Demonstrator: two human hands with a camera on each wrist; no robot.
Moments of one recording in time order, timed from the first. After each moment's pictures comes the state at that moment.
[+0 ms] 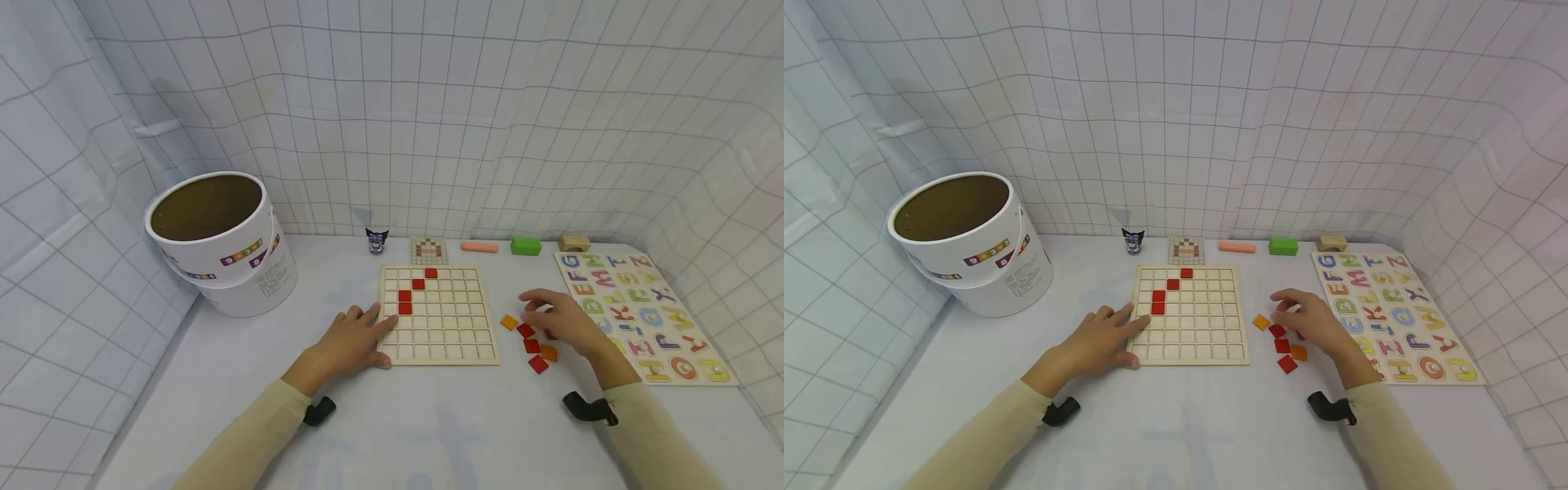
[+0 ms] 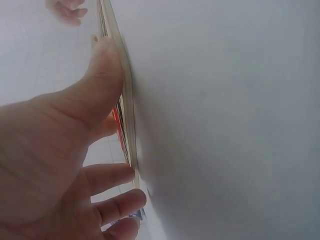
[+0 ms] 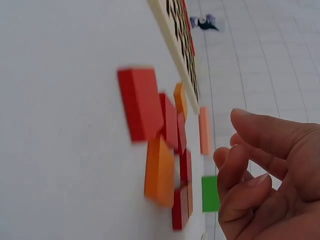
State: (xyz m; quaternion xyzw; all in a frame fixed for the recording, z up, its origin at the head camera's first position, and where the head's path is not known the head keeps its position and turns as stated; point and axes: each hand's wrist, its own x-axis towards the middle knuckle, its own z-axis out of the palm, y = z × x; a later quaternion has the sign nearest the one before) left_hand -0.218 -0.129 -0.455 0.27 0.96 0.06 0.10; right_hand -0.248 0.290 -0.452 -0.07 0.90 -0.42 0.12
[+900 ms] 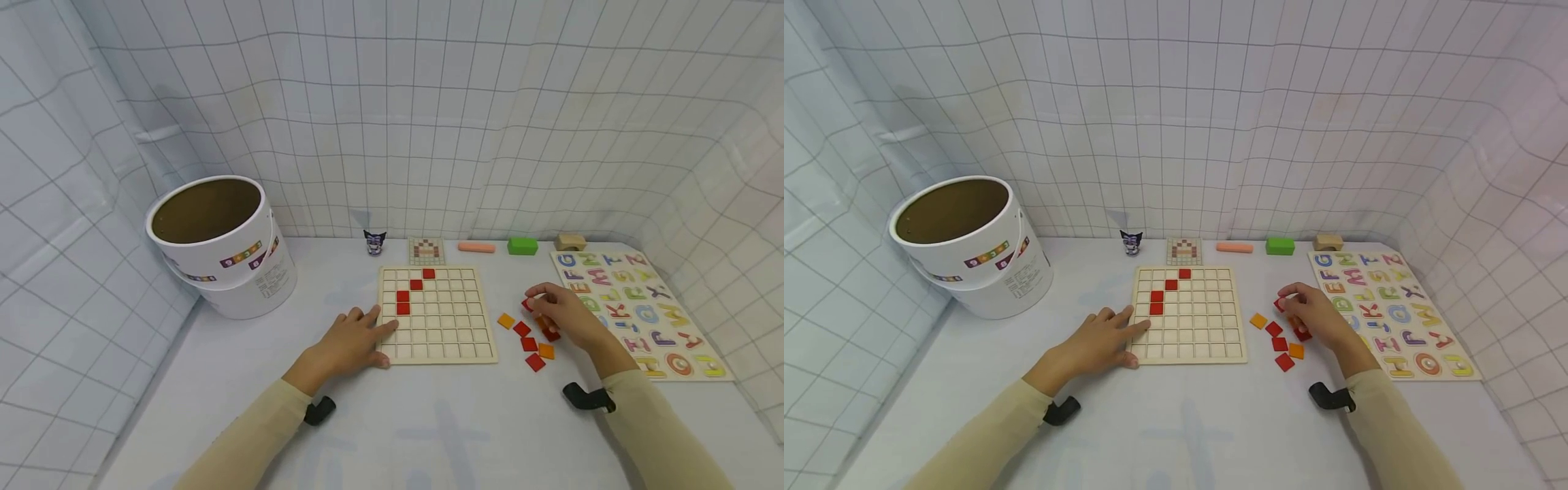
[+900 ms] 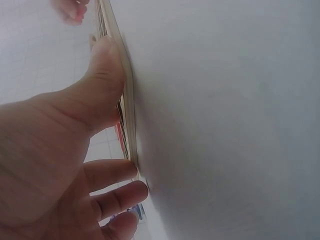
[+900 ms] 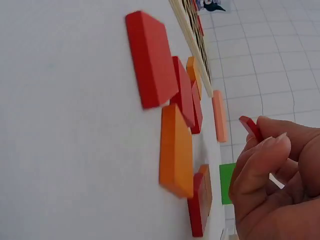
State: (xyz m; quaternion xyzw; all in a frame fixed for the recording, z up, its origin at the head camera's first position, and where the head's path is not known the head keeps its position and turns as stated) left_hand -0.215 -0.127 -0.454 0.29 0.95 0.04 0.09; right_hand -0.259 0.311 -0.460 -0.03 0.86 -0.49 0.14
